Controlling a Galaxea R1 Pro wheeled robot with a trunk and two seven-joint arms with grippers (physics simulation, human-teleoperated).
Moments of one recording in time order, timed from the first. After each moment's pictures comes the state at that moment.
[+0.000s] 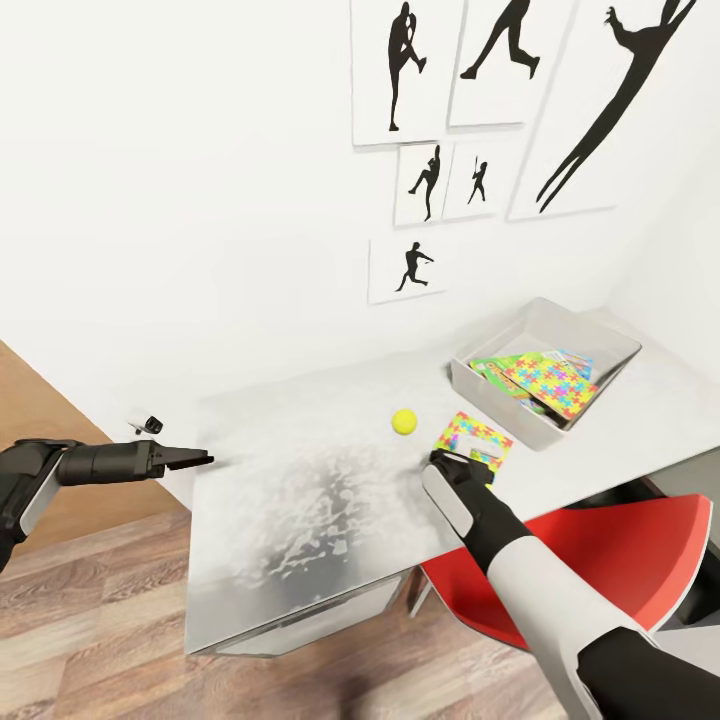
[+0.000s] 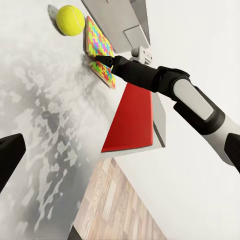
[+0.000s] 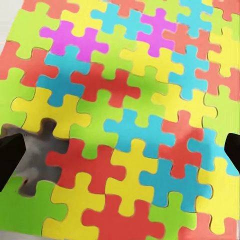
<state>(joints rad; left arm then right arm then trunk) -0.83 0.54 -0.07 -0.90 0.27 0.91 -1.57 -0.88 0.08 0.38 -0.73 -0.65 0.30 -0.87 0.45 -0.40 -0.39</state>
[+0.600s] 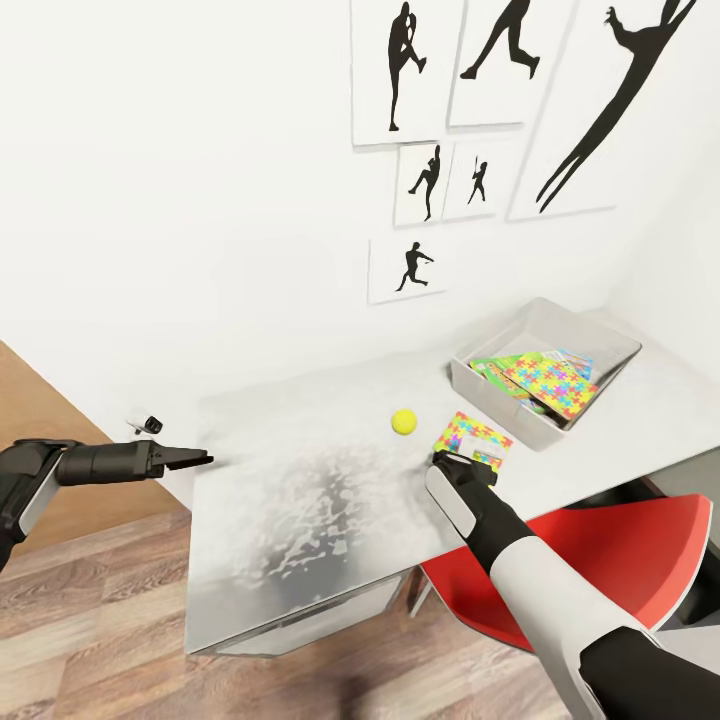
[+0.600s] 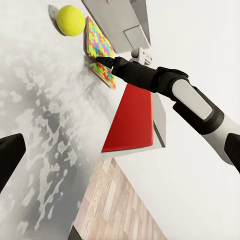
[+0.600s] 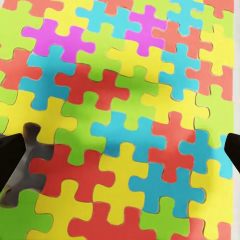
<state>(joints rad) -0.83 0.54 -0.07 -0.90 0.27 0.91 -1.57 -0.88 0.07 0.38 -0.72 -0.65 0.29 -0.87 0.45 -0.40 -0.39</state>
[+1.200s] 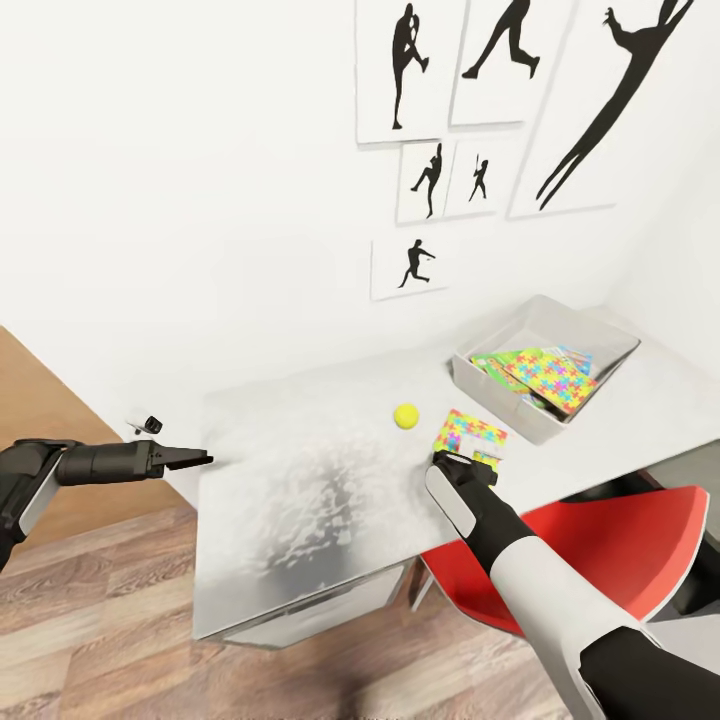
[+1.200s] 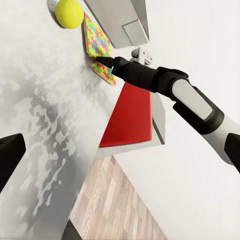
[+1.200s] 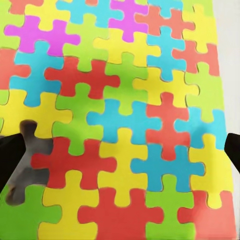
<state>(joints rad) -0.83 0.54 -0.07 -0.90 0.27 0.91 -1.57 -0.88 0.07 0.38 -0.72 -0.65 0.29 -0.87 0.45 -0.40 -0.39</state>
